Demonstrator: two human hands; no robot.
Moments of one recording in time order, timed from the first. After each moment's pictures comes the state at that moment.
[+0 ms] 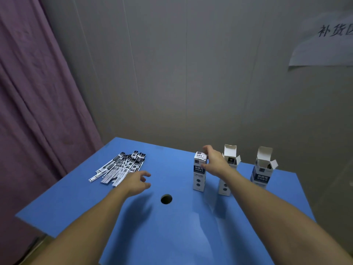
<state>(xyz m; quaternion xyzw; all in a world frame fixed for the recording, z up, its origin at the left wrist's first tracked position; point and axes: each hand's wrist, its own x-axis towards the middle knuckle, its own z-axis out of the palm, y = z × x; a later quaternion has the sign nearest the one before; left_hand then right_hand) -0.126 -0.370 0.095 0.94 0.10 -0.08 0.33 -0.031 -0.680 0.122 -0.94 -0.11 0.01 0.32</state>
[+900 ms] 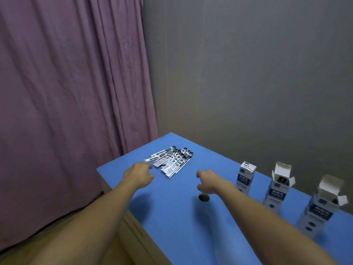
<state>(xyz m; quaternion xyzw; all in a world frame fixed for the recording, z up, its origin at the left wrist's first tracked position) -0.247 -0.302 0.123 0.96 0.27 0.02 0.09 -0.098 -0.547 0.113 -0.92 -0.37 0.13 0.03</state>
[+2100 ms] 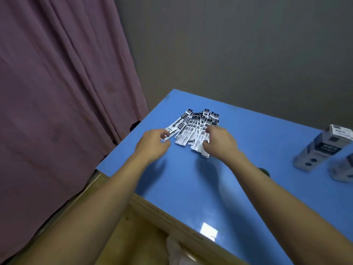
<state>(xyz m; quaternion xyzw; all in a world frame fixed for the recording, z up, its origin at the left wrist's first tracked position) -0.134 -0.093 0.051 0.95 0.13 0.04 0.28 -0.067 -0.322 0.065 -0.98 -0.15 0.01 0.15</state>
